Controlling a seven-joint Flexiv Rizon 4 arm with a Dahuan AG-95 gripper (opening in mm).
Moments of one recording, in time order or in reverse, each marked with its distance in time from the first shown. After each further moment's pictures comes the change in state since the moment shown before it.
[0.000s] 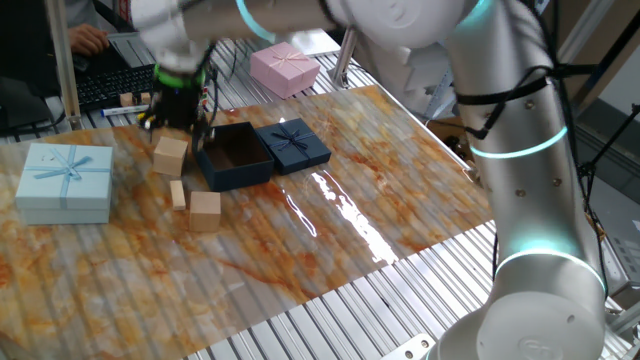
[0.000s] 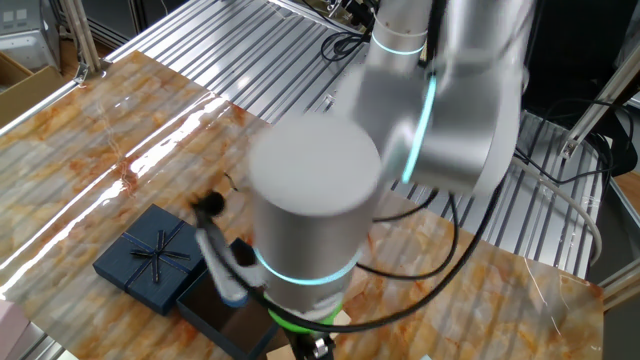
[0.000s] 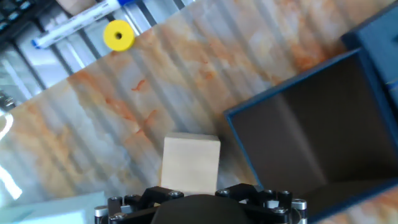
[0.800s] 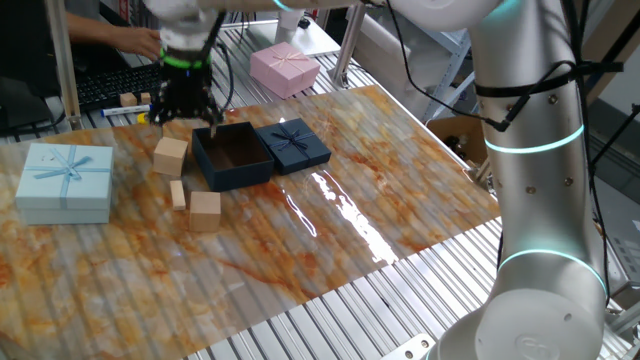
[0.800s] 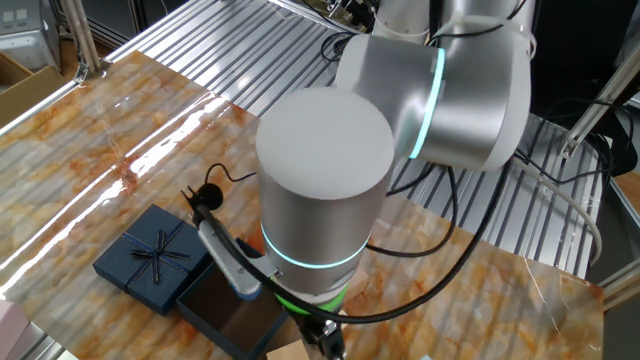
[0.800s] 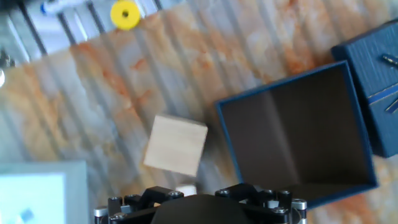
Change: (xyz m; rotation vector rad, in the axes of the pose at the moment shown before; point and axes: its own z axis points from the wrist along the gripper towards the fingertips) arm 0.013 -0.024 -0.021 0.084 0.011 -0.217
